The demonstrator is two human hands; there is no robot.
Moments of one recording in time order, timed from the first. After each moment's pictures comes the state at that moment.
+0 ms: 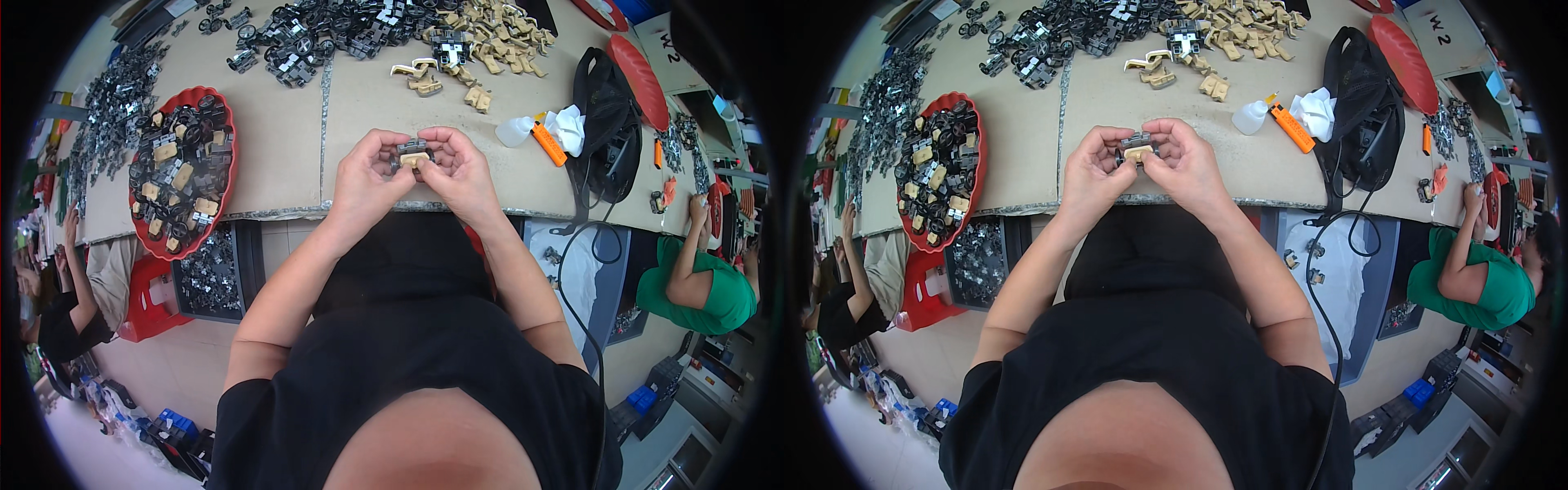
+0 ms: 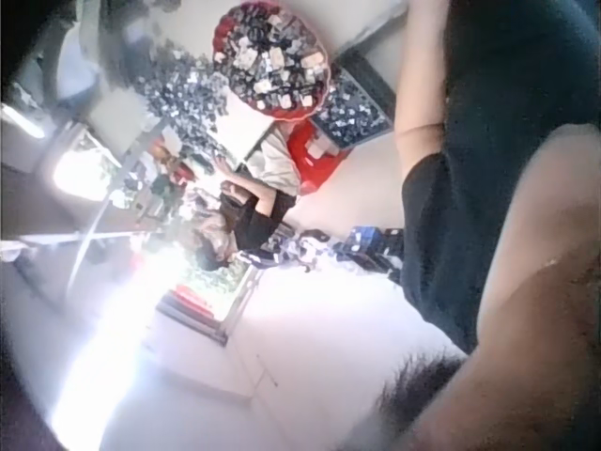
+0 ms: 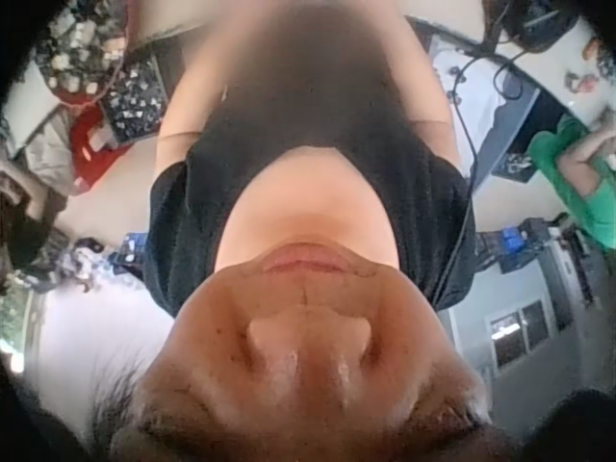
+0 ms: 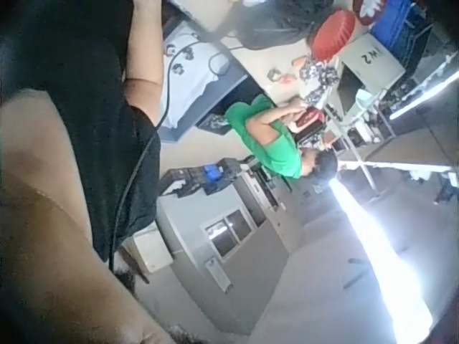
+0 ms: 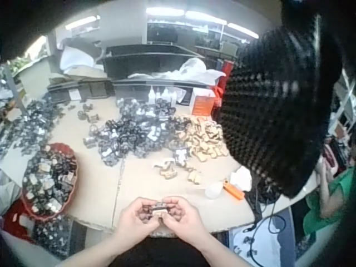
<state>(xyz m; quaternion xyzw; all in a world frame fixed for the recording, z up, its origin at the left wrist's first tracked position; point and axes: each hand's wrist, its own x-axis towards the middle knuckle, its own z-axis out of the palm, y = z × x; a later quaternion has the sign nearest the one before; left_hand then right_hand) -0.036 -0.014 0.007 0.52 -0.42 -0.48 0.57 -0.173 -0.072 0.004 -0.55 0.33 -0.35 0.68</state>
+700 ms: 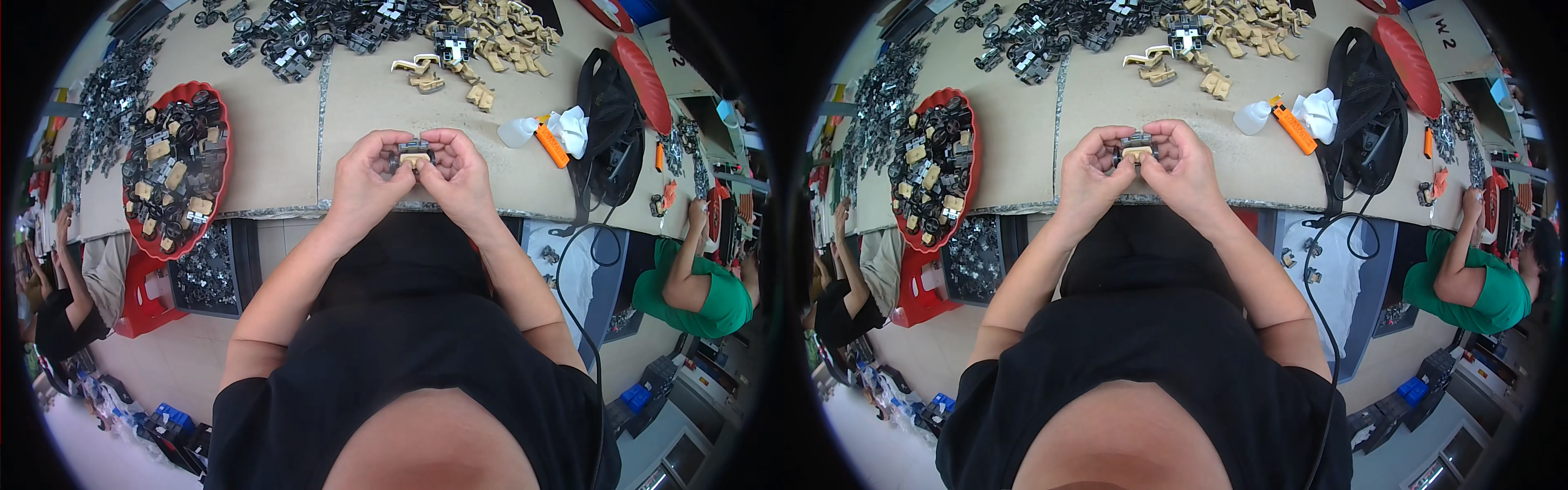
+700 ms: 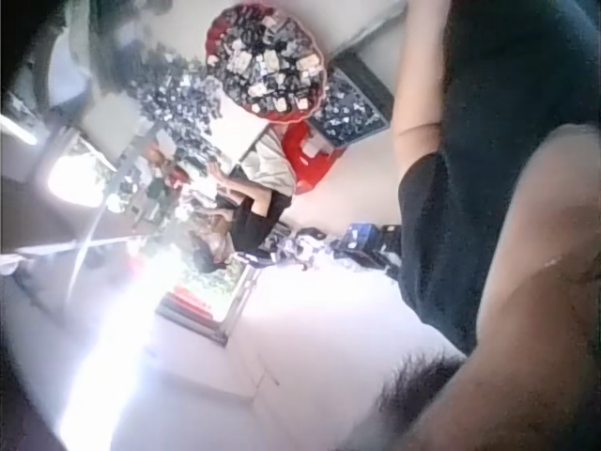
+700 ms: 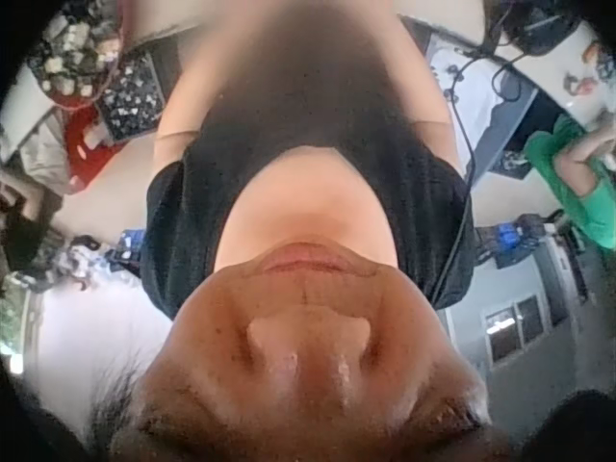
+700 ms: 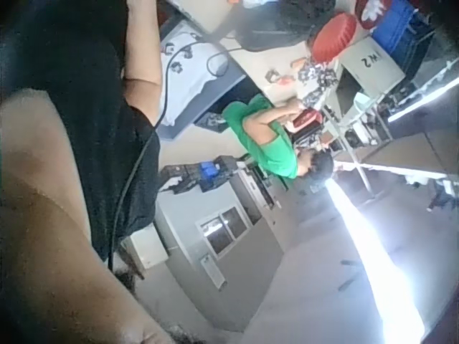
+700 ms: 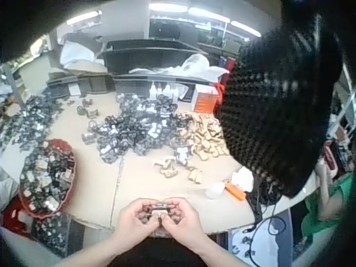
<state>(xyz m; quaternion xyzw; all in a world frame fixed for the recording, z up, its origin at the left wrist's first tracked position) -0.039 -0.016 0.001 0.53 -0.43 -0.44 0.59 -0.170 -0.067 -0.001 -0.55 0.34 -0.38 0.66</state>
